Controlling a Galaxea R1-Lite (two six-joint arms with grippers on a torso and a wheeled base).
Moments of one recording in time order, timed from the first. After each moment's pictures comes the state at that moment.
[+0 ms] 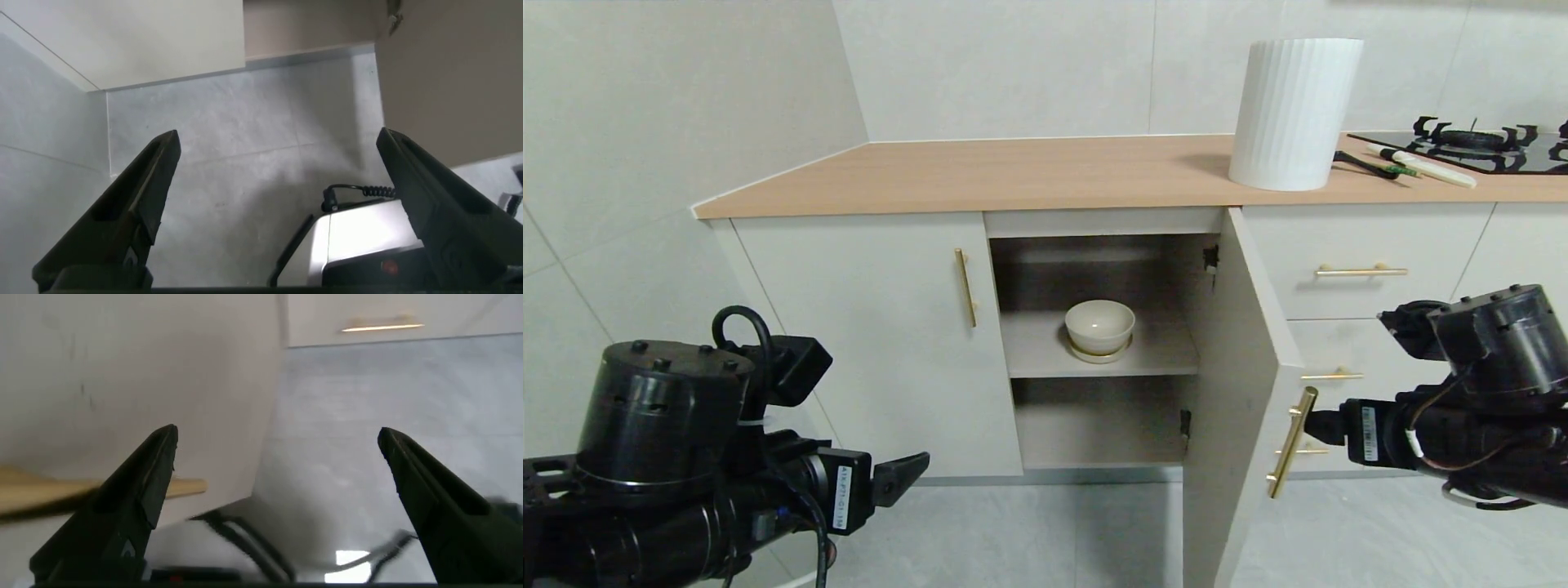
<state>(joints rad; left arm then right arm) -0.51 1.37 -0.58 -0.15 0.24 -0.25 0.48 1.50 -0.73 -0.06 -0.30 0.40</state>
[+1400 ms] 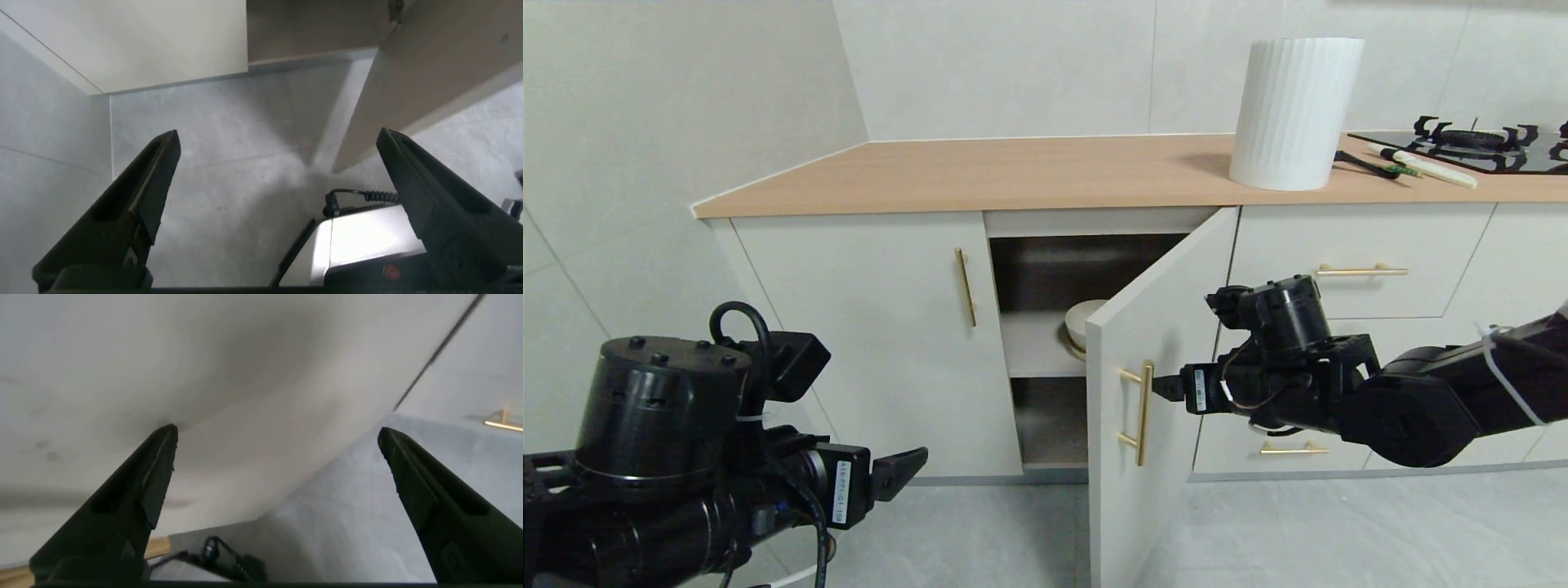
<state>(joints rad) -0.50 1.37 -0.58 -0.16 0.25 -0.24 0.55 1.95 -1.02 -0.37 -0.09 0.30</state>
